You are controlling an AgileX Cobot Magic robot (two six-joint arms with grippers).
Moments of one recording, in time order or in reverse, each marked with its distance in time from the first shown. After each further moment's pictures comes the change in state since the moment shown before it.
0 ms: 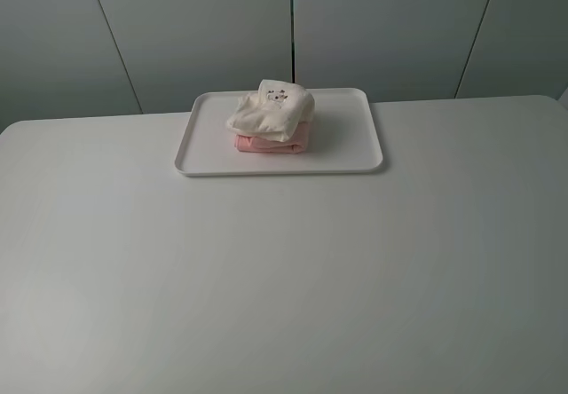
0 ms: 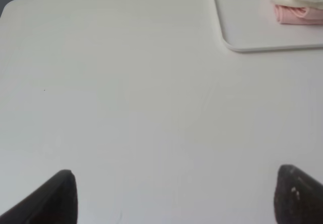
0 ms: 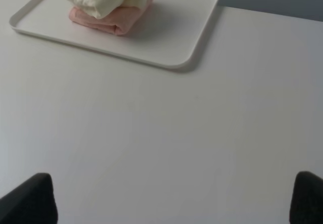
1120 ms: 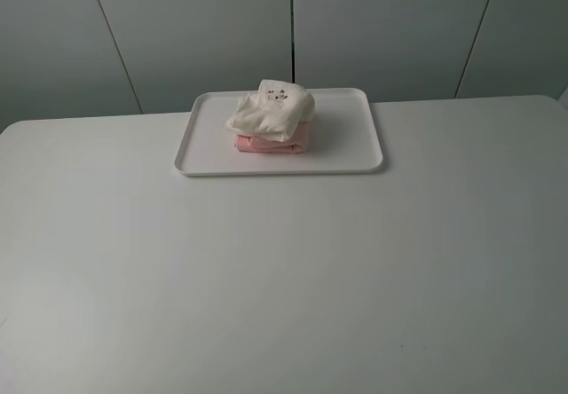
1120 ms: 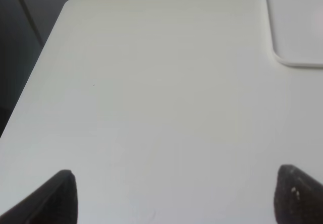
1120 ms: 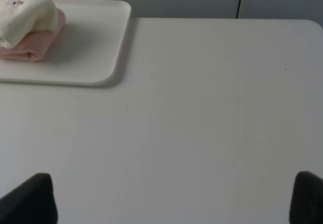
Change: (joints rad) left arm 0.140 -0.028 0.000 0.029 -0.001 0.000; right arm -0.284 -0.037 0.000 0.000 -0.004 -0.016
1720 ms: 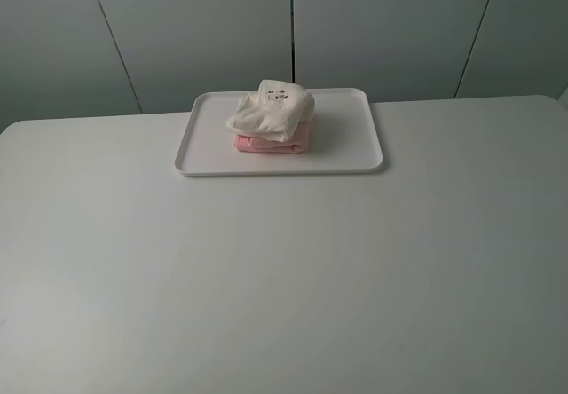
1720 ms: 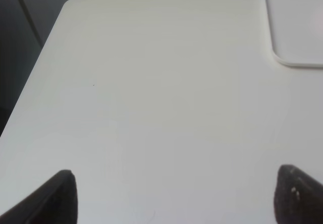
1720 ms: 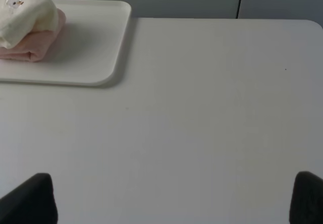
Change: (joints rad) left arm 0.000 0.000 0.000 0.000 0.000 0.000; right arm 0.000 0.000 0.000 0.000 0.000 0.000
